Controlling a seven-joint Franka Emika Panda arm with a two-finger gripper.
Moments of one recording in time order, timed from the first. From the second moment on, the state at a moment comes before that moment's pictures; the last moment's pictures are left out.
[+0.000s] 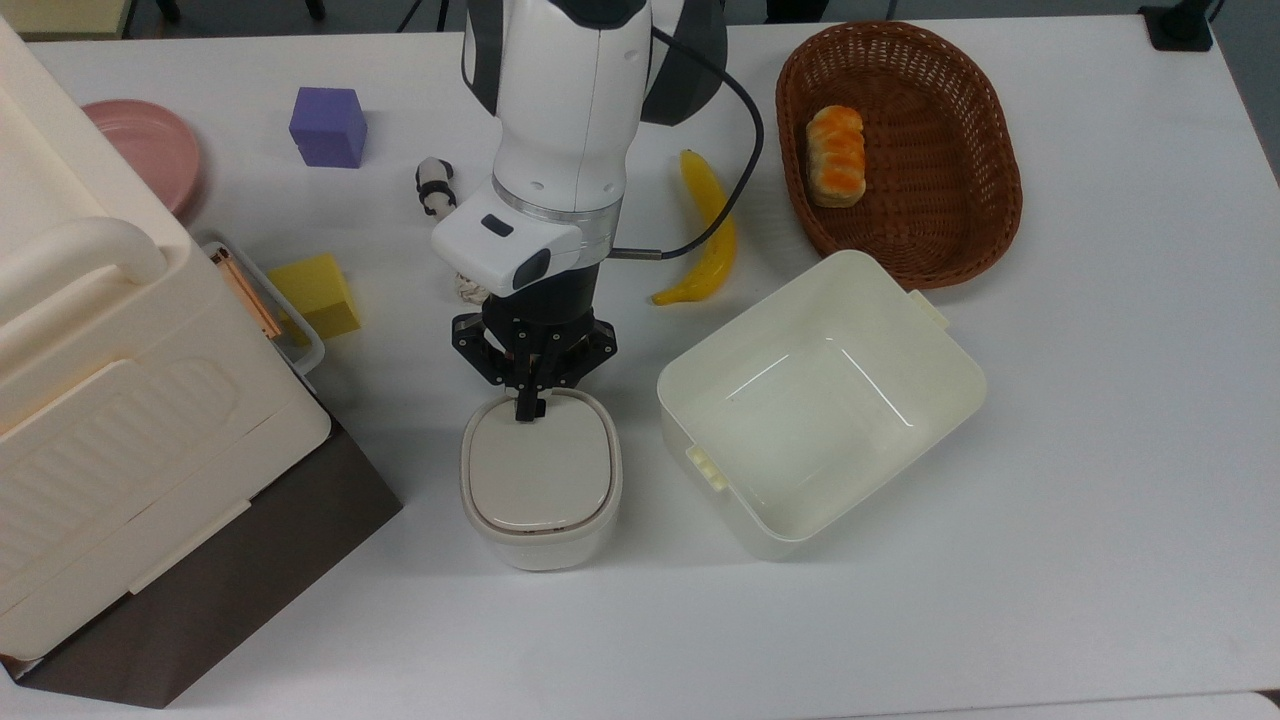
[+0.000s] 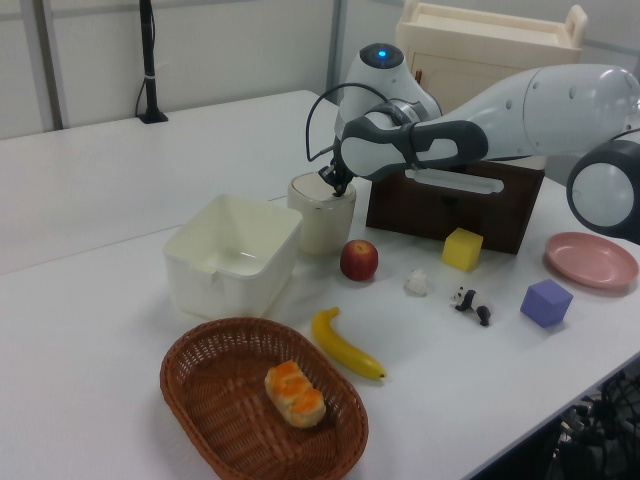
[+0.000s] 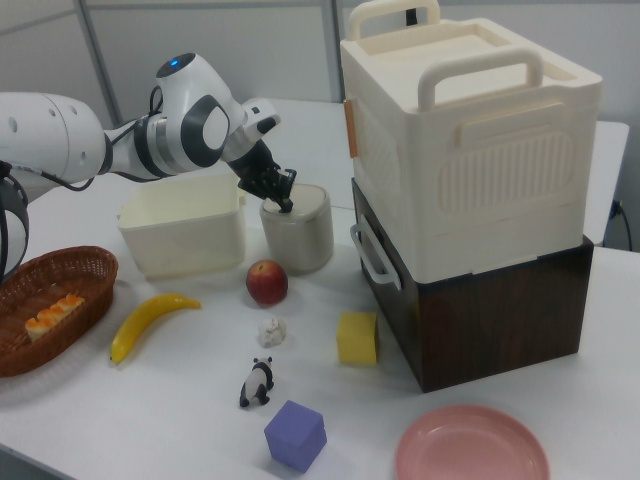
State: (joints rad) arm 0.06 0.46 0.00 -1.53 -0.30 2.38 0.12
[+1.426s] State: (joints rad) arm 0.05 0.40 0.00 -1.50 -0.26 2.38 0.12
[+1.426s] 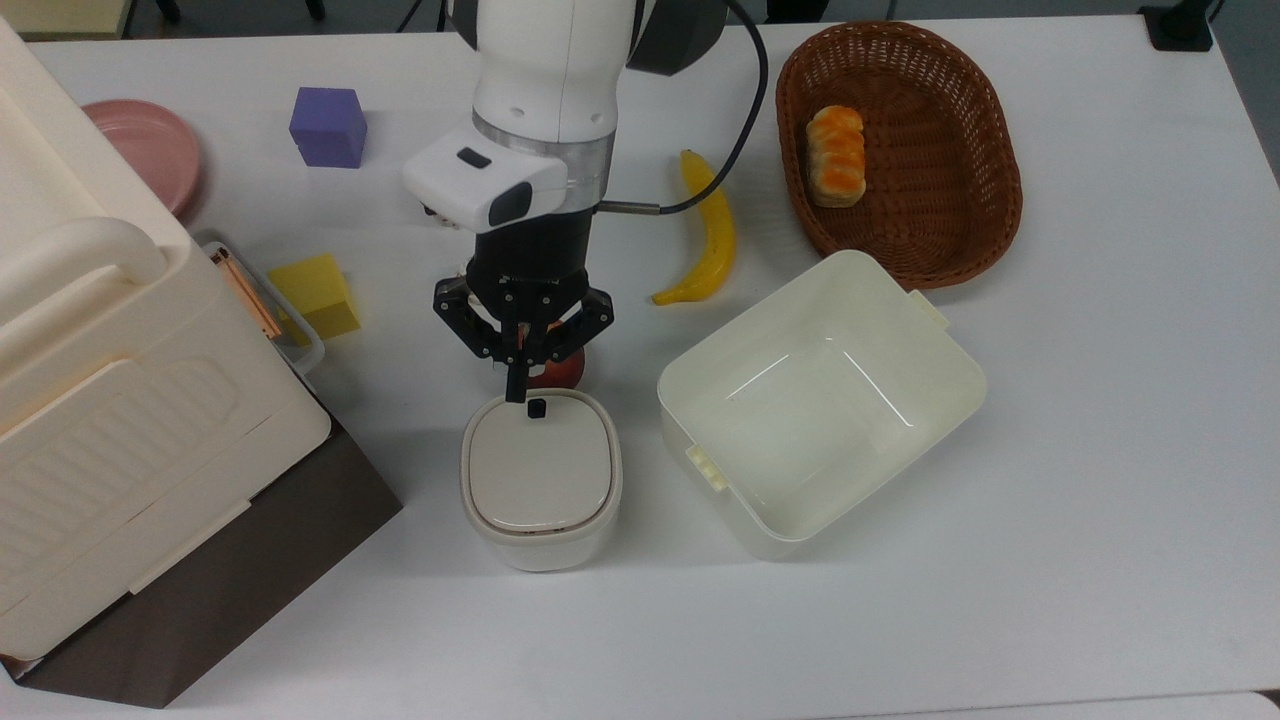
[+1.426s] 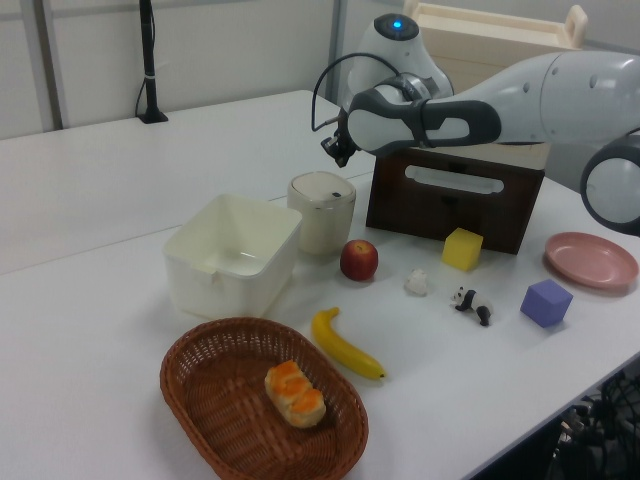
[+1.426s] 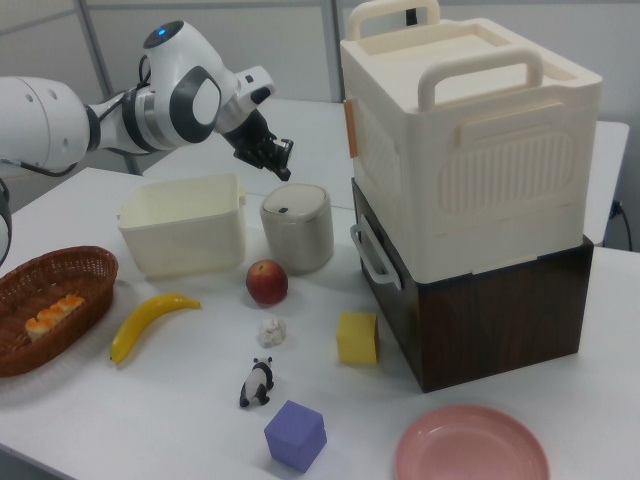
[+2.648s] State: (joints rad) arm 0.06 0.44 0.00 -1.52 -0.27 2.38 0.12
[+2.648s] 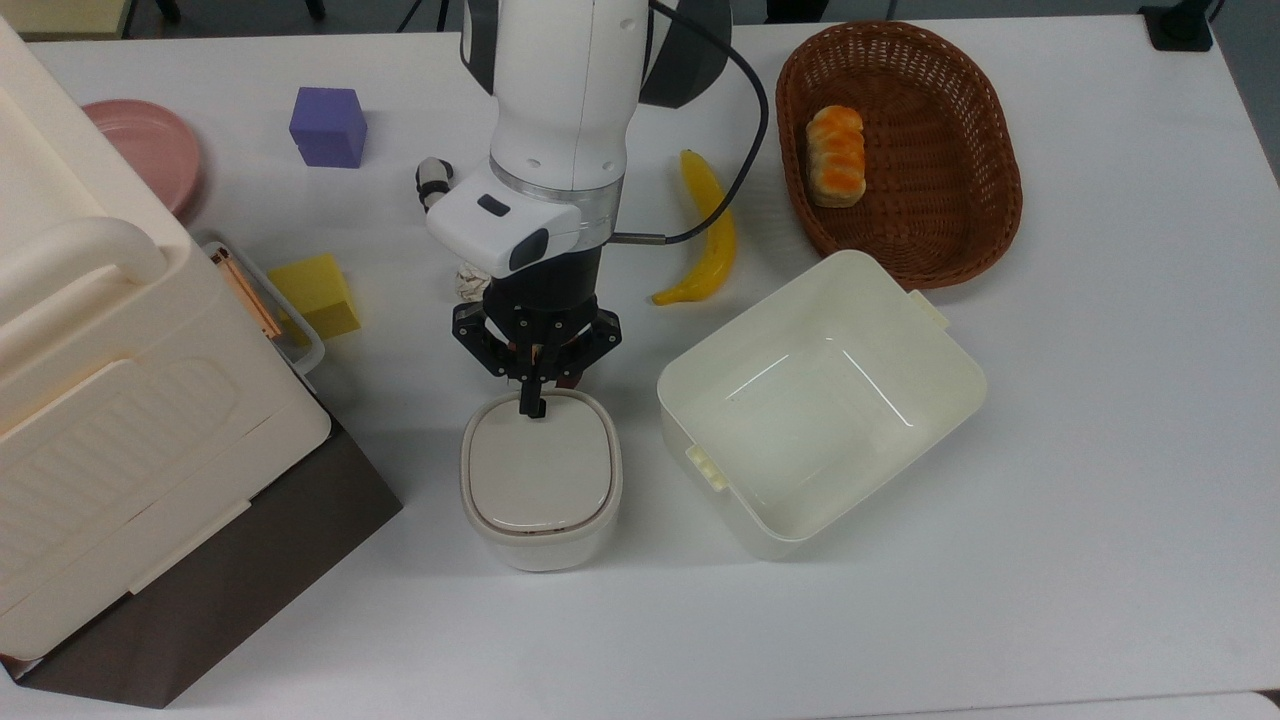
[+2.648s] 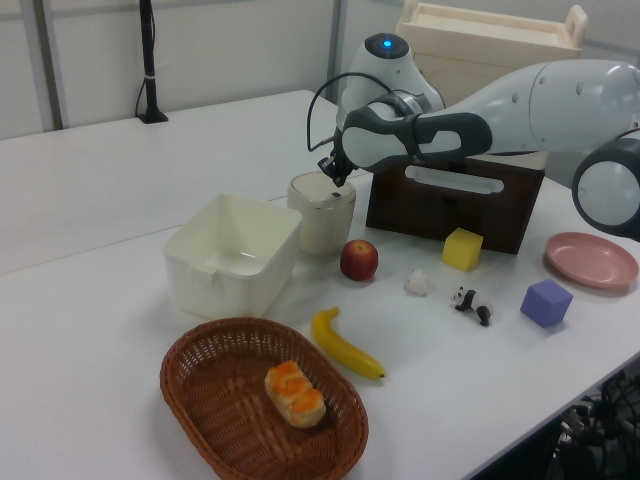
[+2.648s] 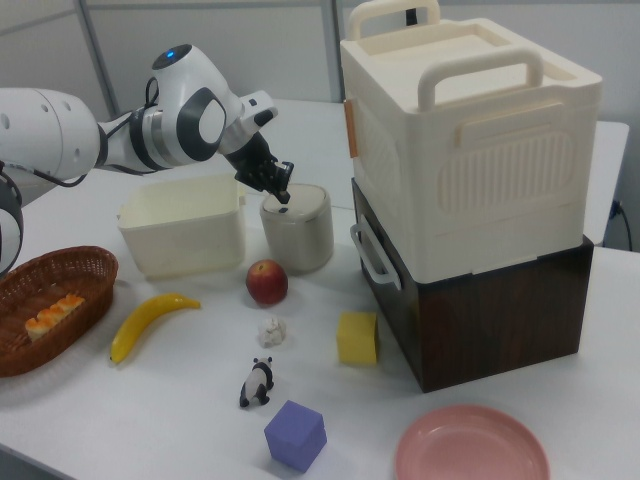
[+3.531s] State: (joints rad) arm 0.06 0.47 0.00 -1.52 -0.32 2.38 0.11
